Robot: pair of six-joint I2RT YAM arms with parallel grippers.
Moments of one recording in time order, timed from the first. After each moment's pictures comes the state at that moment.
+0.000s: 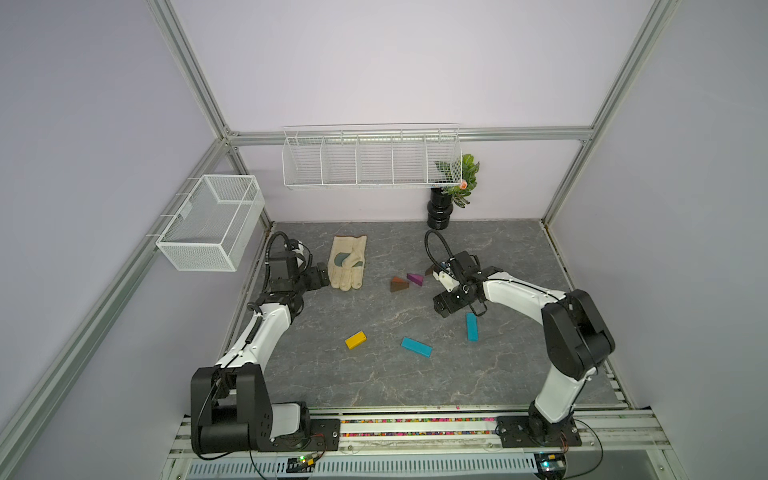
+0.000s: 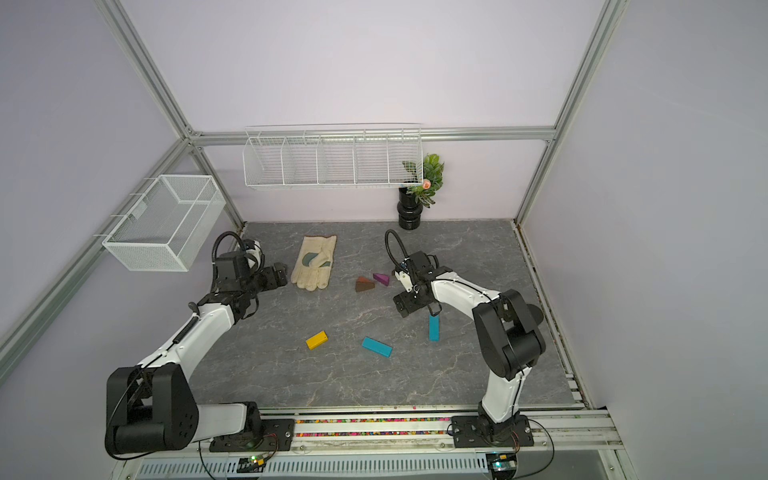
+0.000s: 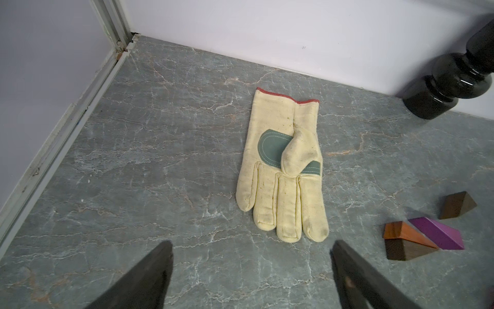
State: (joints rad) left arm -0.02 1.33 0.84 -0.10 0.10 -0.17; right arm 0.50 1.83 1.20 -0.58 -0.08 -0.04
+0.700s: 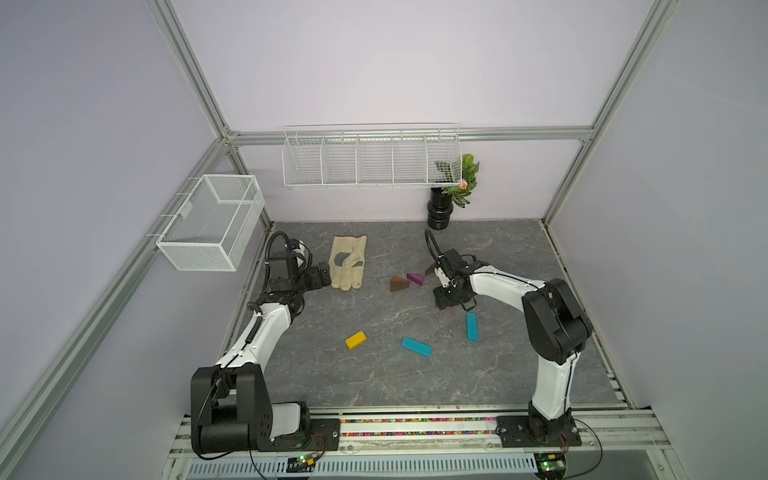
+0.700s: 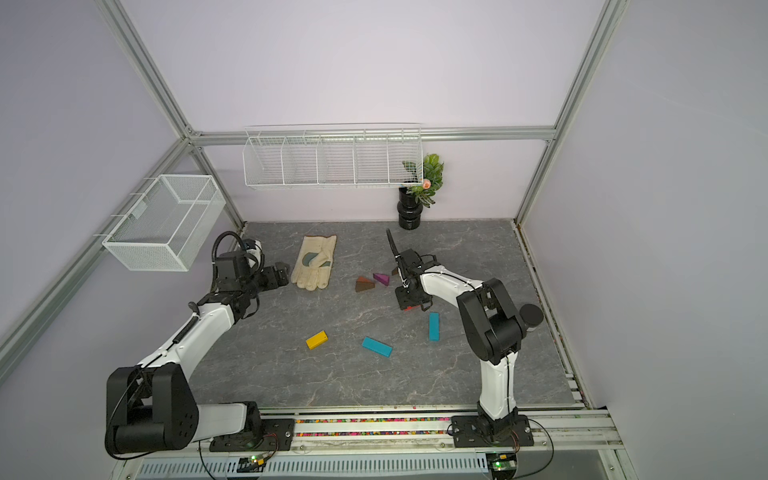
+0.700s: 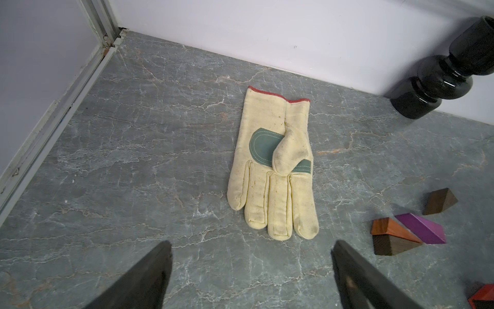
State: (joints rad) left arm -0.02 1.33 0.84 -0.10 0.14 -0.19; right arm 0.54 1.95 1.32 -0.63 0.02 0.21
